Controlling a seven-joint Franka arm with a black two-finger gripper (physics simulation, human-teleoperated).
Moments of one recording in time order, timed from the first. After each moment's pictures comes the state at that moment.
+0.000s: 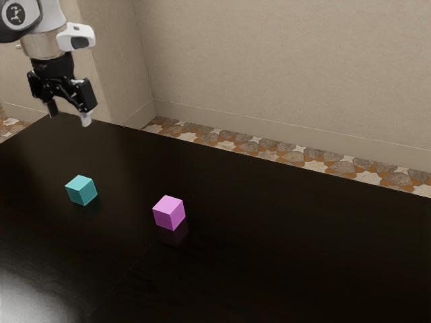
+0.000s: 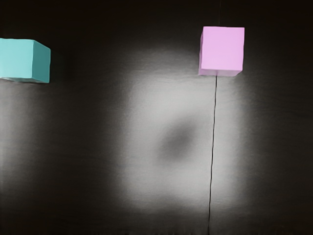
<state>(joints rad) 0.02 -0.26 0.07 -1.82 0.09 1.57 0.03</state>
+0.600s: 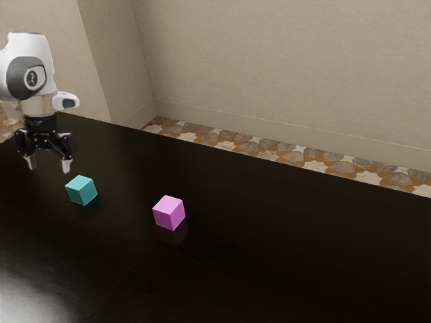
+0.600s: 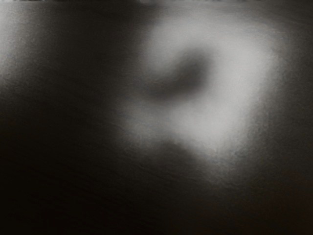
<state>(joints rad) 0.30 0.03 0.09 -1.92 0.09 1.75 0.00</state>
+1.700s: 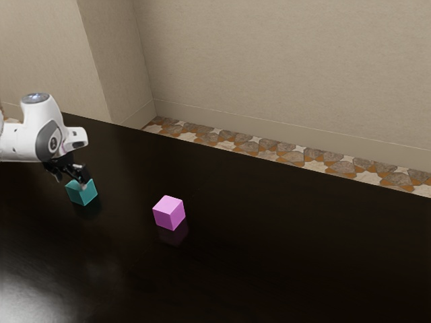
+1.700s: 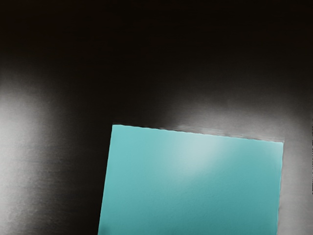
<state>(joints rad) 0.42 0.43 0.08 -1.89 0.06 2.50 0.35</state>
